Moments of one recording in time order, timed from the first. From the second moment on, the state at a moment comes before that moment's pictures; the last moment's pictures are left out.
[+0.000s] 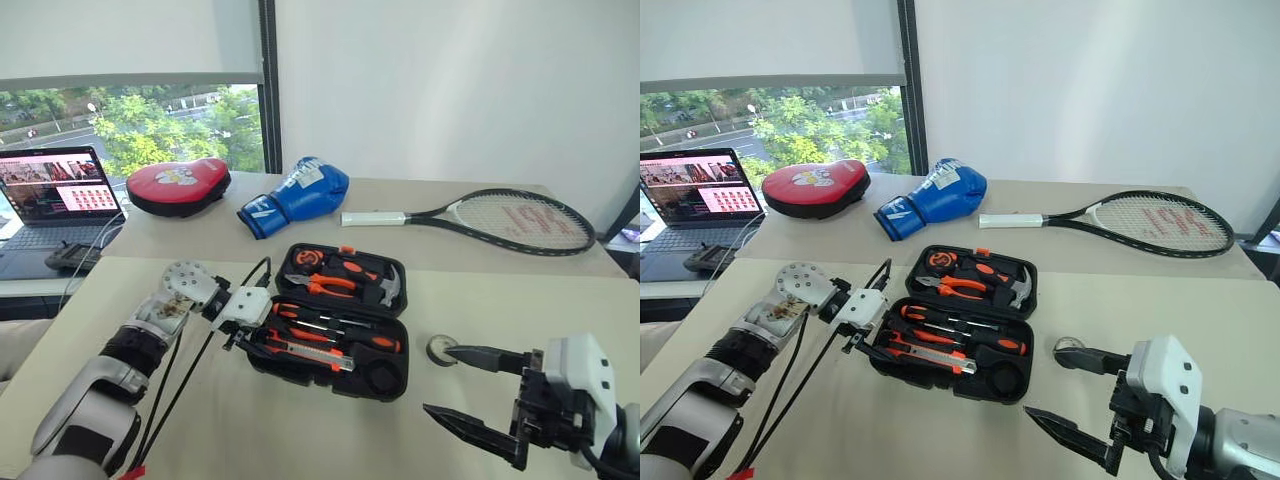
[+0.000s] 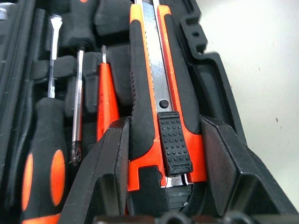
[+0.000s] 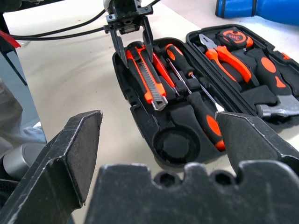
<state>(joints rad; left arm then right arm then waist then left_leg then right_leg) -0.81 0.69 -0.46 0.54 -0.21 -0.31 -1.61 0.49 -0.88 -0.66 -0.96 0.96 0.60 0.78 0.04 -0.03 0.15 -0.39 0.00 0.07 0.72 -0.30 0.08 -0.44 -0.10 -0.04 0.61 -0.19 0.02</state>
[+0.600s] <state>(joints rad) -0.79 0.76 -0.32 0.28 -0.56 0.35 -1.58 0.48 -0.88 -0.68 -0.96 0.96 0.60 0.79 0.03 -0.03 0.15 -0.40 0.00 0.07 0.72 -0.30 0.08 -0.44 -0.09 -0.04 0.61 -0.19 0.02</state>
